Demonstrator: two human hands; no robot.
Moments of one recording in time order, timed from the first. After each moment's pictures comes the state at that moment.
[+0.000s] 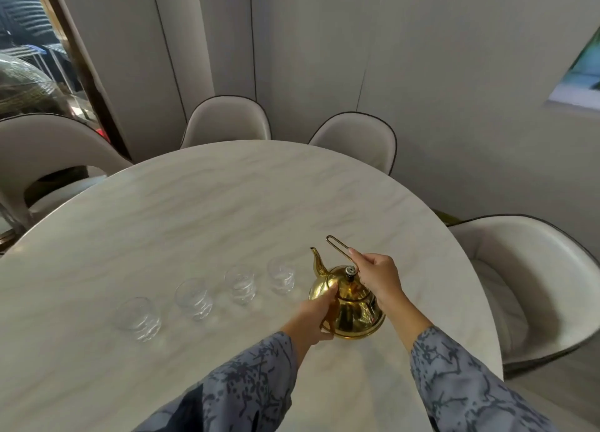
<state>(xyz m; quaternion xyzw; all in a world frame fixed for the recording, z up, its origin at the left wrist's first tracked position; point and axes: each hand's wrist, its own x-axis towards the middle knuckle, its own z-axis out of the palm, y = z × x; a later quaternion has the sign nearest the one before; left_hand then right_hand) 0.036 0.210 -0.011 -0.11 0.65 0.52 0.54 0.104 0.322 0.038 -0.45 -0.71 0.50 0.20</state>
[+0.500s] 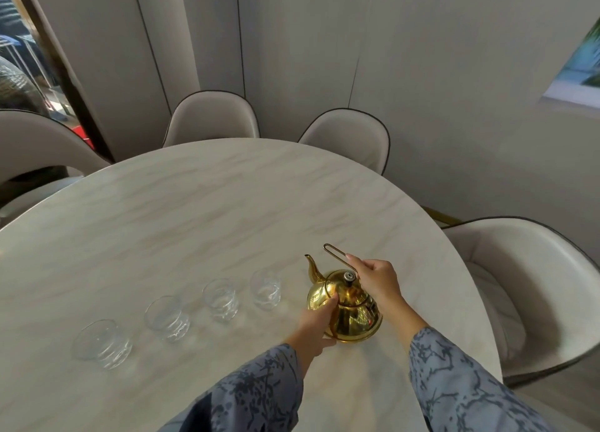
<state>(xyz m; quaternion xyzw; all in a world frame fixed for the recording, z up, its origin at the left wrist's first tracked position) 0.029 0.263 -0.052 -0.11 0.64 0.54 0.53 0.090 0.380 0.006 -0.46 -0.71 0.49 0.19</state>
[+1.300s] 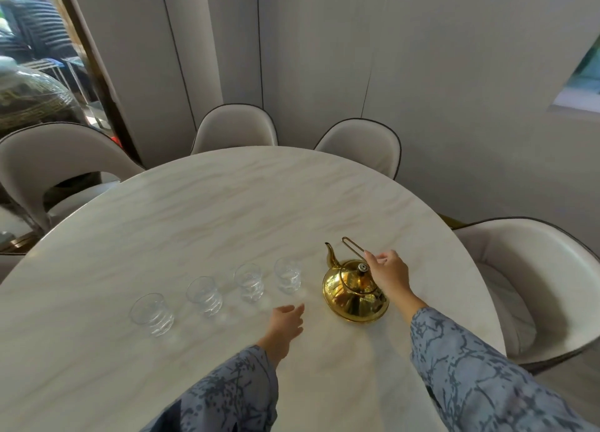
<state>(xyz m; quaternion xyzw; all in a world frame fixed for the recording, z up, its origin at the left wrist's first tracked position) 0.005 0.153 -0.073 -0.08 0.68 0.59 0.42 0.110 0.351 0.013 -0.50 -0.76 0.37 0.17</state>
